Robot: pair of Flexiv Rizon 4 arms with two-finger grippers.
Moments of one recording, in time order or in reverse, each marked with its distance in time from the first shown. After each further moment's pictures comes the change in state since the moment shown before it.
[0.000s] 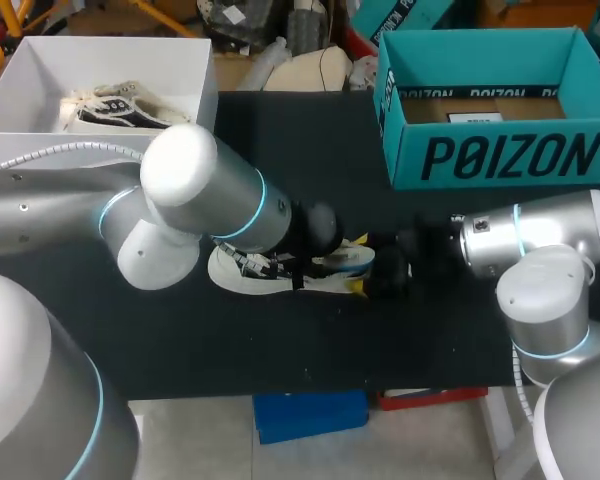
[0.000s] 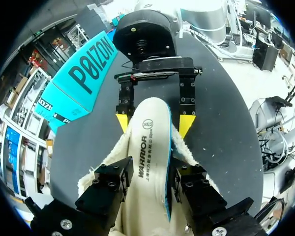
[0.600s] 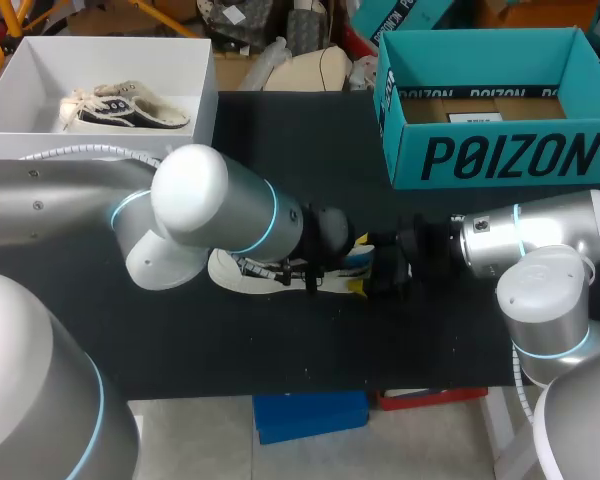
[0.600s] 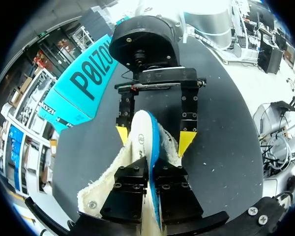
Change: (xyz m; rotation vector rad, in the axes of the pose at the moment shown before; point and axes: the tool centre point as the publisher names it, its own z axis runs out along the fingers) left arm -0.004 -0.016 0.004 0.017 -0.078 -0.022; right arm 0.000 0.000 0.000 0.000 0.000 0.000
